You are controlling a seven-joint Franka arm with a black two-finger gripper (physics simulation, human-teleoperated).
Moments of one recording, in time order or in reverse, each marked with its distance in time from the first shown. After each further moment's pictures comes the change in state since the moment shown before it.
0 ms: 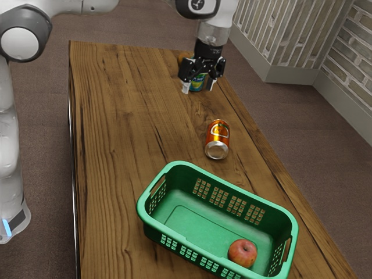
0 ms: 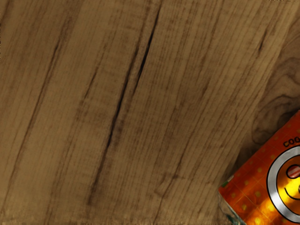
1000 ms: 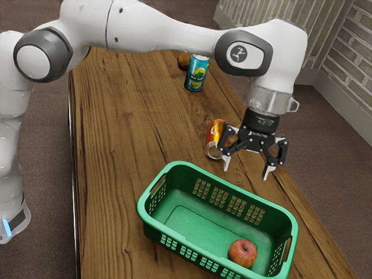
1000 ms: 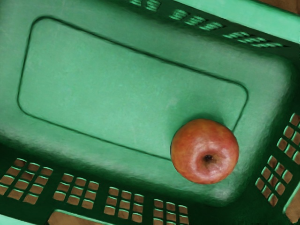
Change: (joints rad) arm -0.120 0.292 -0.438 0.269 -0.139 0.065 0.219
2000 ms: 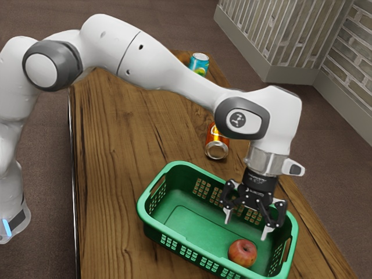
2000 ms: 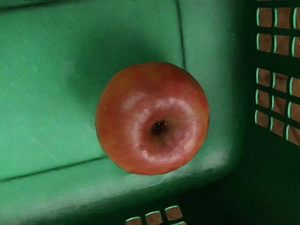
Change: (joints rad) arm -0.076 0.069 0.010 -0.200 -0.066 0.298 0.501
